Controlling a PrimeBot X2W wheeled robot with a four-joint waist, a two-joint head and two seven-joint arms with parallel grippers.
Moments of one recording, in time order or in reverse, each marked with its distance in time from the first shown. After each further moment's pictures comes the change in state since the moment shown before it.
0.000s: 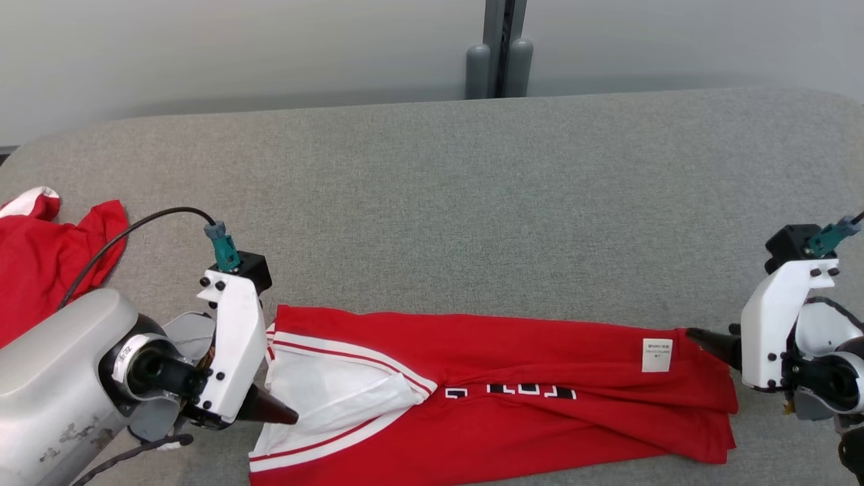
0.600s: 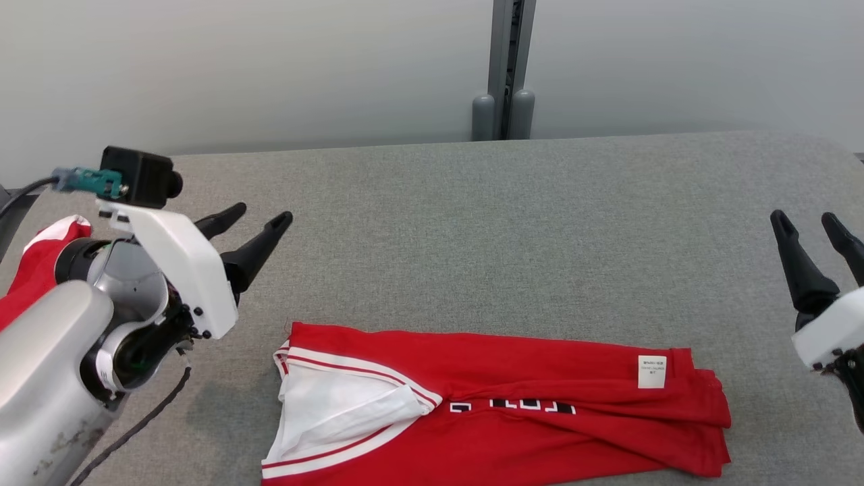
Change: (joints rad) left arm 0.086 -0.028 0.257 -0.028 0.211 0.013 -0.777; right arm 0.112 0.046 -0.201 -0.177 -0.043 0.000 -0.704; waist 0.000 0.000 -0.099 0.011
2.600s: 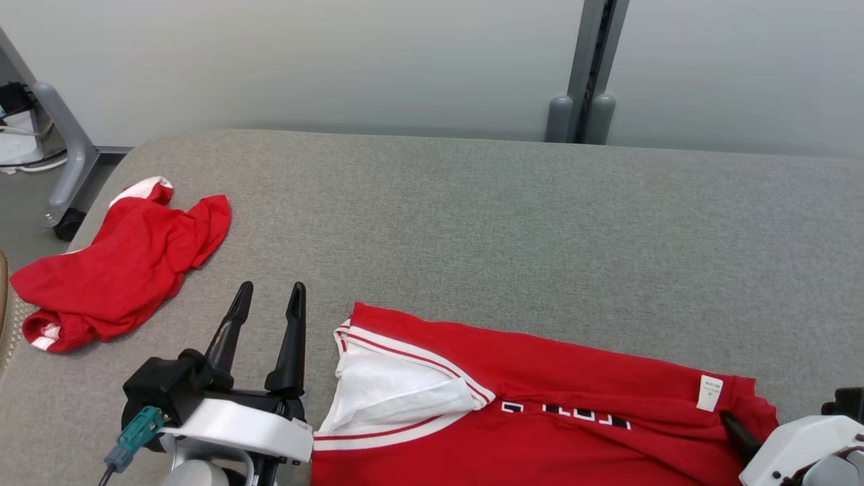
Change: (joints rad) left arm 0.625 -0.423 0.472 -0.088 0.616 0.066 -0.639; right arm 0.147 0.154 -0.005 0.484 0.116 -0.003 0.030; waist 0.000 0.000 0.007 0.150
